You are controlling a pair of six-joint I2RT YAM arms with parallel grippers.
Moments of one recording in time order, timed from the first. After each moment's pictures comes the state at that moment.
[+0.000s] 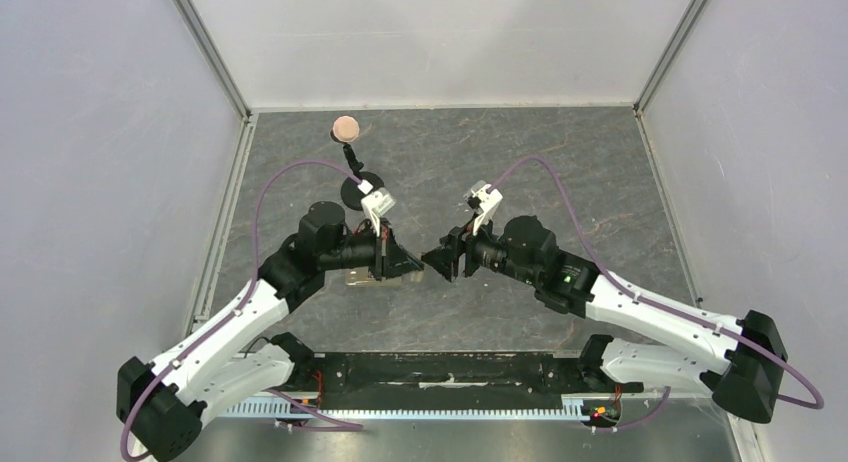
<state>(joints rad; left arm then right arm) -0.62 0.91 0.69 -0.18 0.57 -0.45 0.98 1.05 0.75 0.07 0.01 0.41</state>
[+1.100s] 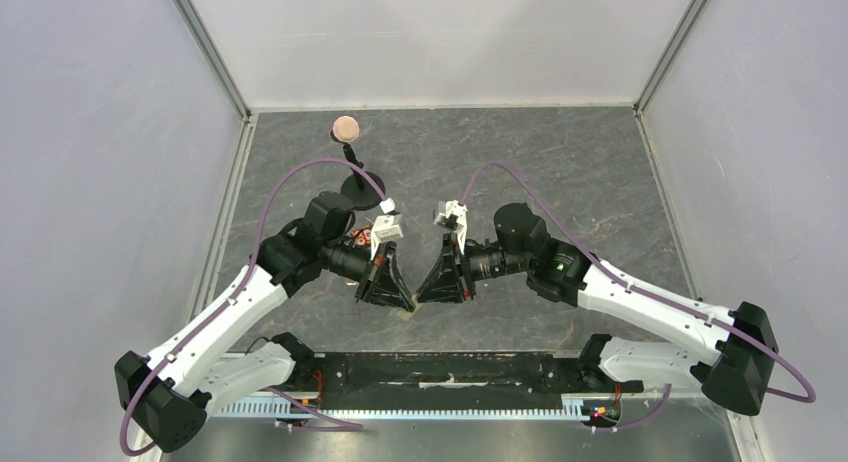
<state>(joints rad) -0.62 0.96 0.87 -0.61 1.13 0.03 0.95 1.10 0.86 -0.01 -0.70 0.34</state>
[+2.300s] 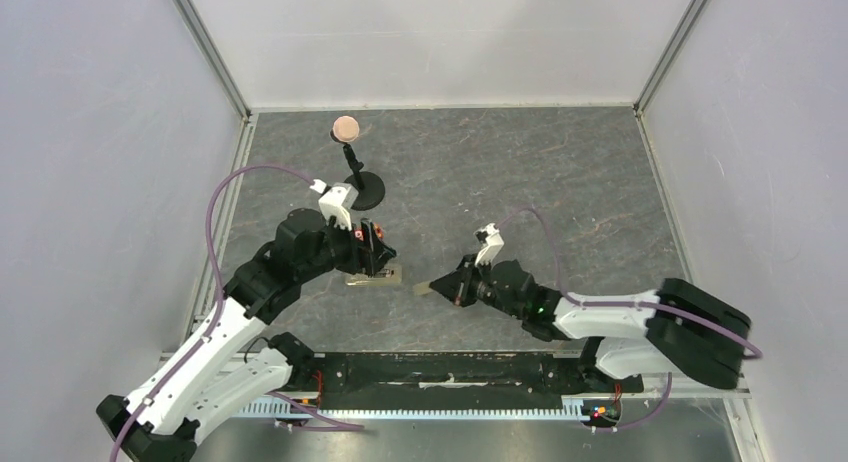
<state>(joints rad) -0.62 0.74 0.80 -0.53 0.16 -0.38 1.01 1.22 0.33 0.59 0.04 0.83</state>
